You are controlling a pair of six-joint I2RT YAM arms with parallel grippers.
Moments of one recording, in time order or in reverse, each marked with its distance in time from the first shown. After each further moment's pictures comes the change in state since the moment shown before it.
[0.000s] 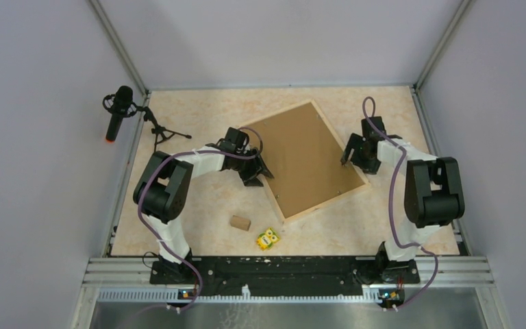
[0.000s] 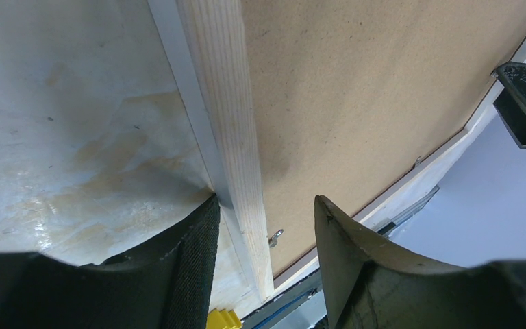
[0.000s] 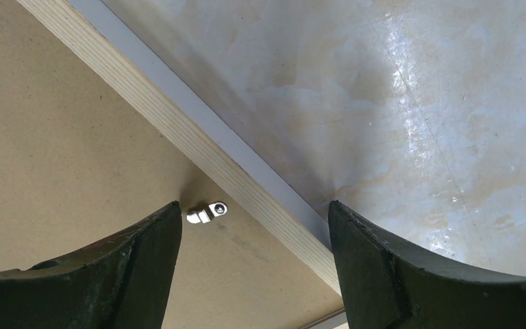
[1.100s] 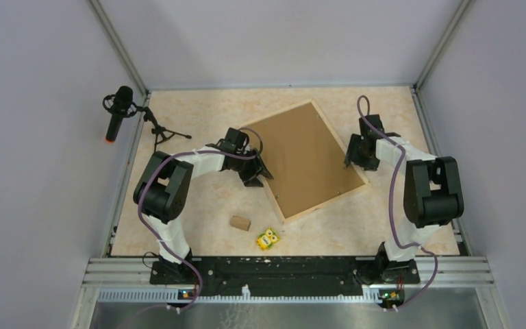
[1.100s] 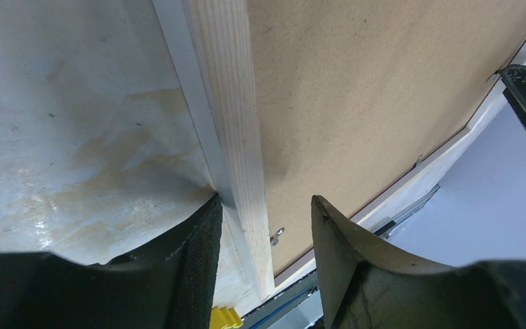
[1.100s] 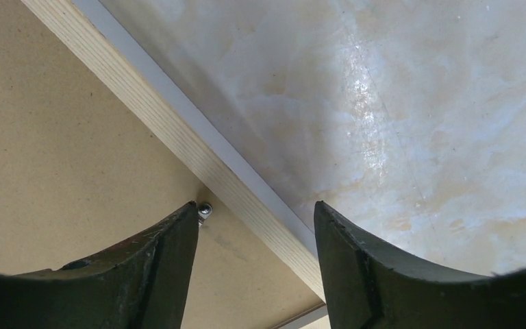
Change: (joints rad) left arm 0.000 0.000 0.000 -0.004 0.002 0.000; right arm 0.031 0.005 0.028 -0.033 0.089 -0.111
